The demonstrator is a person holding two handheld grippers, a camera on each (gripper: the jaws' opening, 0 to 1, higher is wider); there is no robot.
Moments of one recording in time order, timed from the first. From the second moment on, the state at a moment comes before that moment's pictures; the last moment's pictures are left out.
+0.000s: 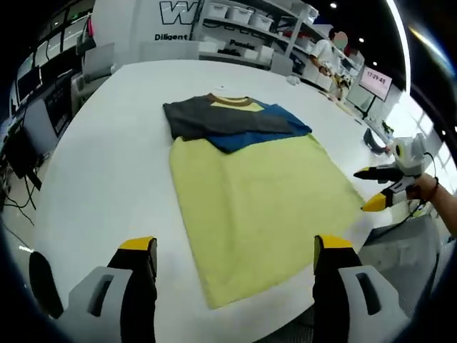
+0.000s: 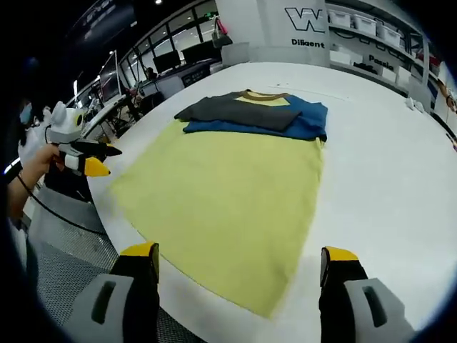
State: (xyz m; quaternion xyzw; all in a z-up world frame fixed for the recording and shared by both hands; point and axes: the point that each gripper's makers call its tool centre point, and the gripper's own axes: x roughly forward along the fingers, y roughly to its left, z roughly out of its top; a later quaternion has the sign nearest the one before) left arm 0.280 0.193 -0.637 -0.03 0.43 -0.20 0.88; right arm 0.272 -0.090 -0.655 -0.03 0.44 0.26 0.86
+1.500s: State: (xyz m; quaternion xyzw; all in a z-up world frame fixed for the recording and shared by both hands) left arm 0.238 0.220 -0.677 -0.07 0.53 -0.08 0.84; right arm 0.242 -0.130 -0.678 -0.02 0.51 0.17 0.84
